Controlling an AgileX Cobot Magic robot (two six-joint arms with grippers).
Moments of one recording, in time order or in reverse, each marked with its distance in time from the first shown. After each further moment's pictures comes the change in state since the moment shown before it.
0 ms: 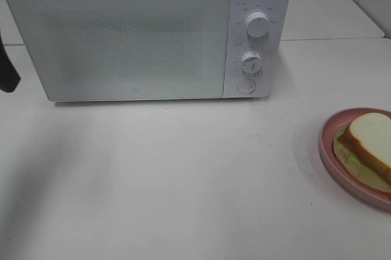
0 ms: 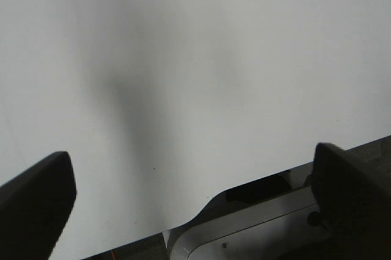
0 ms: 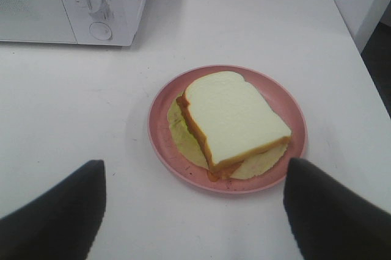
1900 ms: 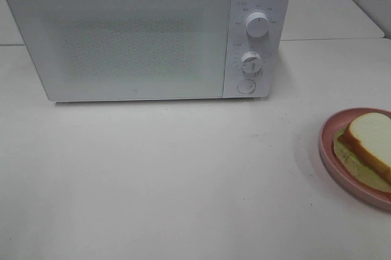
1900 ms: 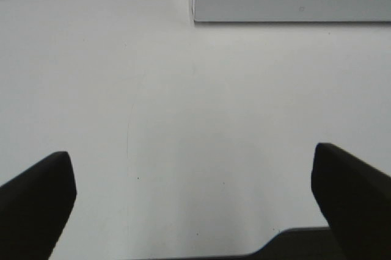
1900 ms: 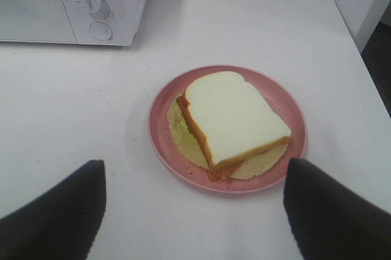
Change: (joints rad) left arm 0.234 -1.295 0.597 0.083 -0.070 -0.020; right arm 0.000 0.000 0.000 0.000 0.000 0.001
